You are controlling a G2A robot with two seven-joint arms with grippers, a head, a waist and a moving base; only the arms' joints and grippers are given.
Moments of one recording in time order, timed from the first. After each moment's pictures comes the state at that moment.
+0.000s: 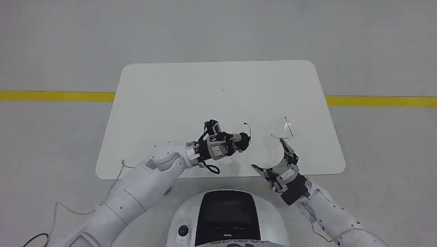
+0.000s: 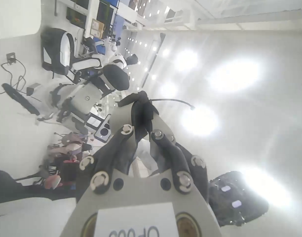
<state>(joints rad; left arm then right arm) 1.20 -1.17 -0.80 -1.36 -0.94 -0.06 -0.88 -1.53 -1.02 0.87 -1.28 -1.52 0.12 -1.20</state>
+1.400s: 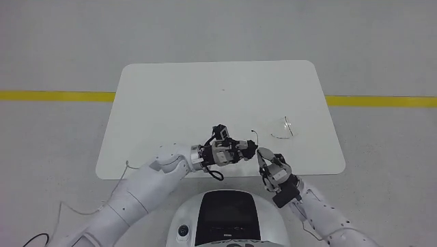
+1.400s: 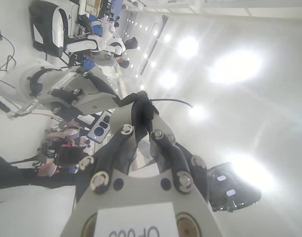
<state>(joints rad) 1.20 -1.18 -0.77 -1.38 -0.98 -0.02 -0.95 -1.52 -1.09 0.88 -1.26 -1.57 0.17 -1.23</state>
